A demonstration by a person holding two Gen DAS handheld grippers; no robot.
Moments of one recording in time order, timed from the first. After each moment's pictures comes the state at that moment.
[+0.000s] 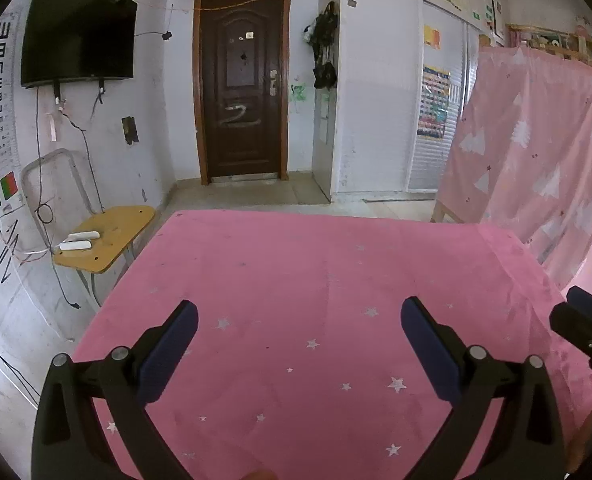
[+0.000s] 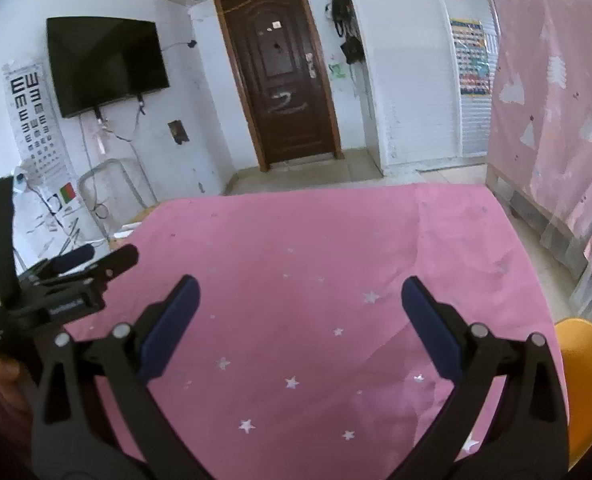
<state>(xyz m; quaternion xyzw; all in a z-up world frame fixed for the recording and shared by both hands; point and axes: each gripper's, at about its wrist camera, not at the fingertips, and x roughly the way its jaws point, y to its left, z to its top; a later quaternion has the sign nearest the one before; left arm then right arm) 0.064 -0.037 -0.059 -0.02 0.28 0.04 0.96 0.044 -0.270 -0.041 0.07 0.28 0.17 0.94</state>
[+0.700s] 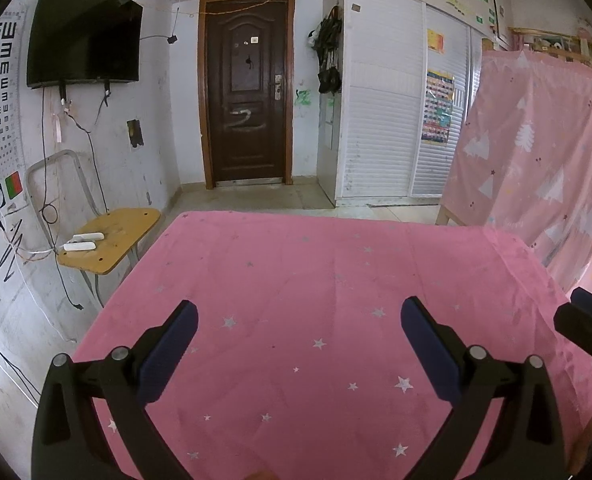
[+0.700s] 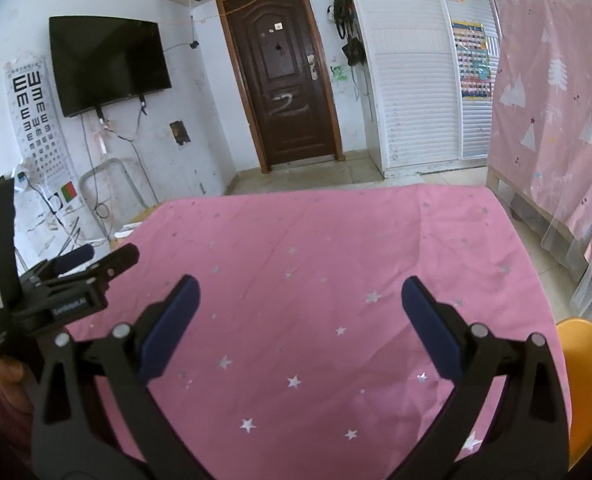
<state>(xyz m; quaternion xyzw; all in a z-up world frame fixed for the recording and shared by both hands) 0.063 -0.039 -0.058 -0.02 0.27 0.05 0.96 0.046 -0.272 -0.041 0.07 0.27 0.16 0.95</state>
